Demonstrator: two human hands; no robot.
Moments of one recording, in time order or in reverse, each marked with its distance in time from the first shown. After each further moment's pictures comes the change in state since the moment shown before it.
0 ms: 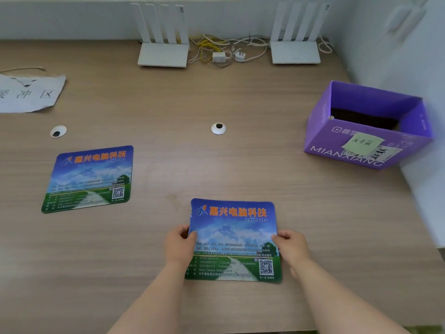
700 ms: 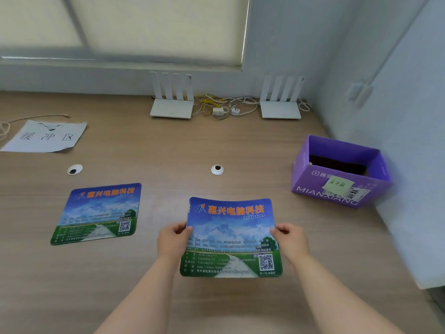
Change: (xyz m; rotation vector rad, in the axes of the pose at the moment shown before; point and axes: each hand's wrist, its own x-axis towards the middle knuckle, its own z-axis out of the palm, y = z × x) left_hand -0.006 0.098 -0.050 -0.220 -0.025 0.160; right_hand -0.038 -0.111 -0.035 -0.001 0.085 -0.317
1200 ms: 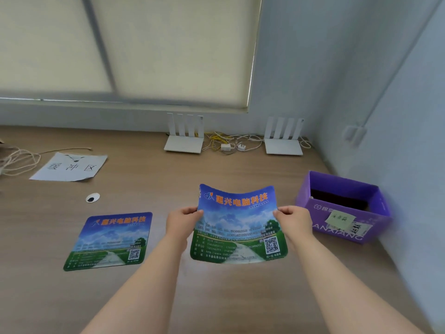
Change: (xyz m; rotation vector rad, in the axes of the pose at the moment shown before) left_hand 0.003 0.125 -0.013 -0.218 -0.066 0.044; right_hand 0.010 -0.124 -0.018 0.026 0.141 -0.190
